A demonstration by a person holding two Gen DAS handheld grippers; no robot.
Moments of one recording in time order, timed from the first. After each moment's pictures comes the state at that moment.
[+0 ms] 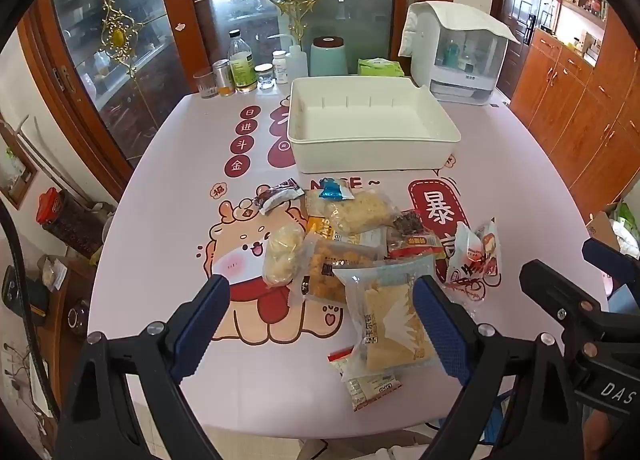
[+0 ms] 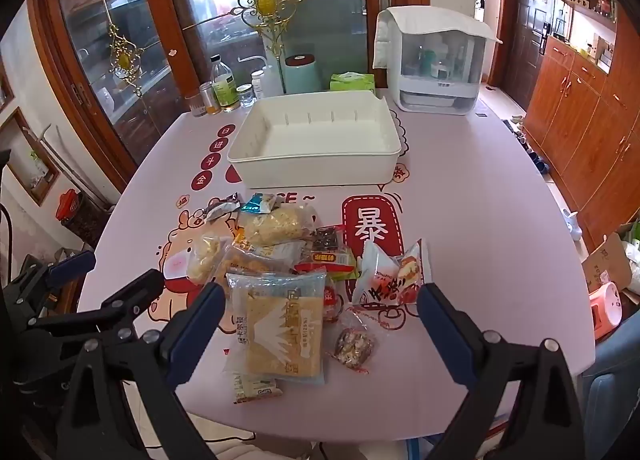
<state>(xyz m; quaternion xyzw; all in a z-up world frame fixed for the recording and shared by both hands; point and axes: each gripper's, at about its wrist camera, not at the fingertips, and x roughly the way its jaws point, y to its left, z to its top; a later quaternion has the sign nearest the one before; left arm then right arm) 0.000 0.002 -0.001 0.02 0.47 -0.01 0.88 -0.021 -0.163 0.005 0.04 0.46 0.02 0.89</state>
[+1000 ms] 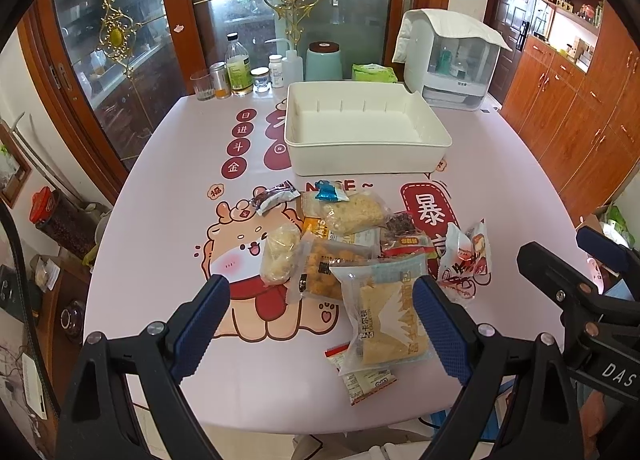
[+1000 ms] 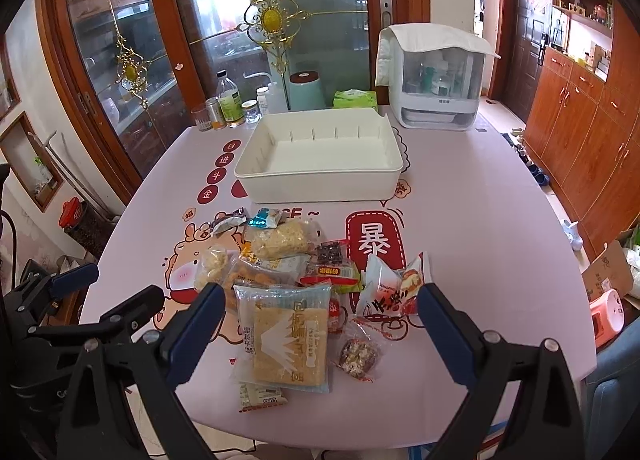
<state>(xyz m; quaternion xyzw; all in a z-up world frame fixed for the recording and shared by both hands) -0.012 0.008 0.006 0.01 0.46 -0.03 0.89 -0.030 -0.158 0.018 0.03 0.43 0.03 0.90</state>
